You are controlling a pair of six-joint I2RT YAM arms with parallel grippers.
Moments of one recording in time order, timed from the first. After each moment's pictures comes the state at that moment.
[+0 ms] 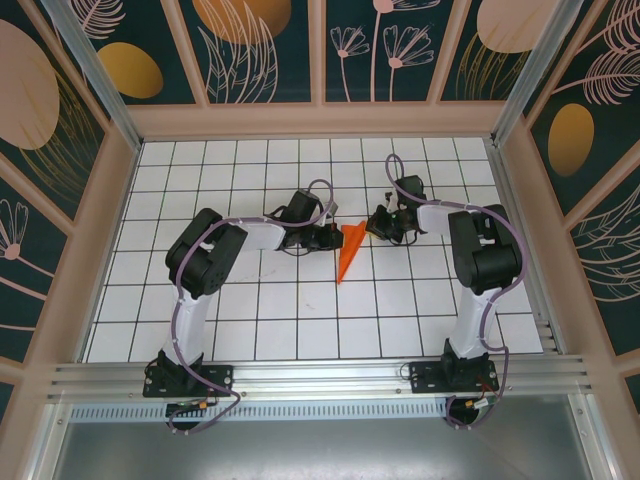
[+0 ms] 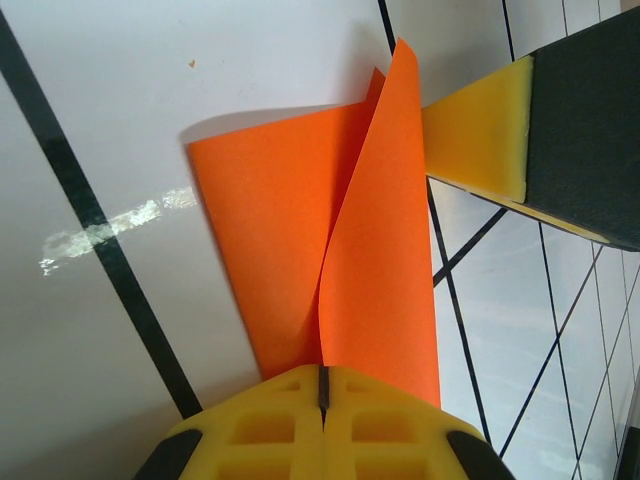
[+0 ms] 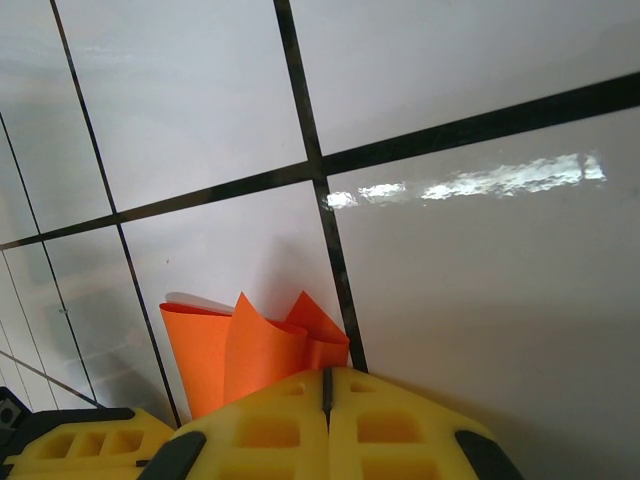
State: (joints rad) left arm -0.62 2.13 1.23 0.07 0.57 -0.62; right arm 0.25 1.94 1.08 -0.21 -0.51 0.62
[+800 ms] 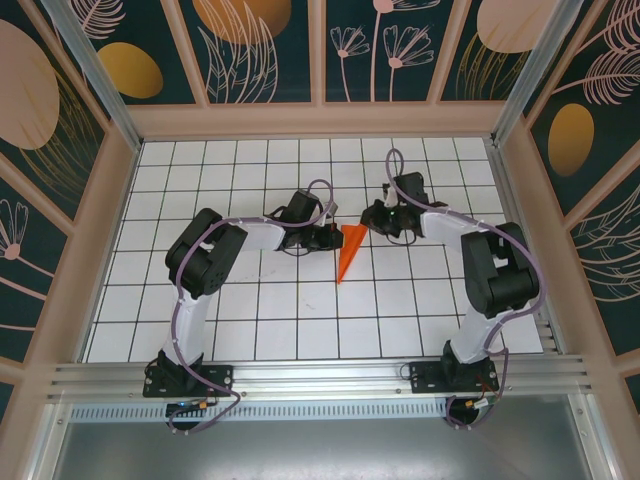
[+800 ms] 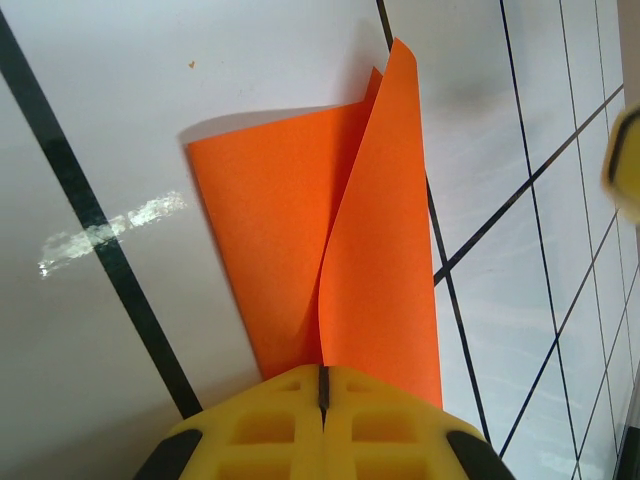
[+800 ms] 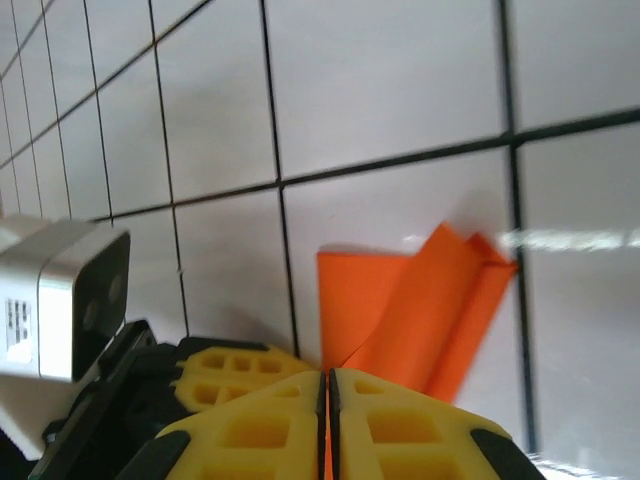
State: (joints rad) left arm -0.62 2.13 1.23 0.08 0.57 -0.62; right arm 0.33 1.75 1.01 -0.16 -0.49 0.65
